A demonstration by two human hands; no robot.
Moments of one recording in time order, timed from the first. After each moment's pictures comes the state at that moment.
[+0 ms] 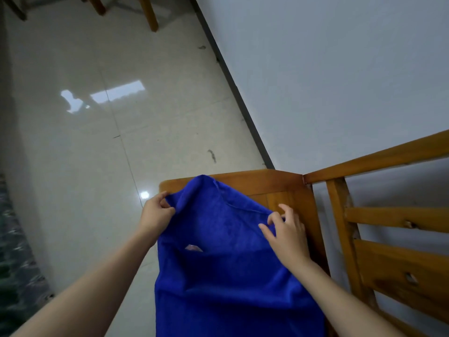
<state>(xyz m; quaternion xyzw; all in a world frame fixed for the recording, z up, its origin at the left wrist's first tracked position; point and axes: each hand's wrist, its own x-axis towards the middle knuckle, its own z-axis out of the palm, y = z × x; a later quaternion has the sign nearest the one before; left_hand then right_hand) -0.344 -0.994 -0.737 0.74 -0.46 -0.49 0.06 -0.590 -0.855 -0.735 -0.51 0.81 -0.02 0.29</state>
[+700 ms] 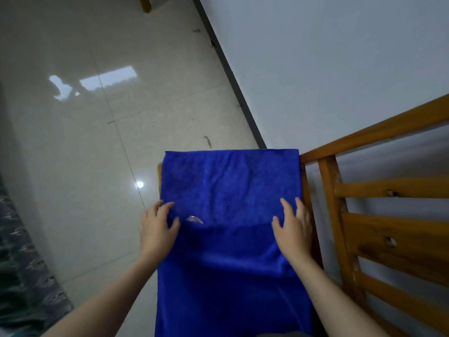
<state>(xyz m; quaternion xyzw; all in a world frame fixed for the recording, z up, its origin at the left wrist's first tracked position) -0.327 -0.917 -0.724 0.70 -0.63 -0.35 -0.01 -0.582 -0.829 -0.709 -0.38 0.88 -0.01 0.29</state>
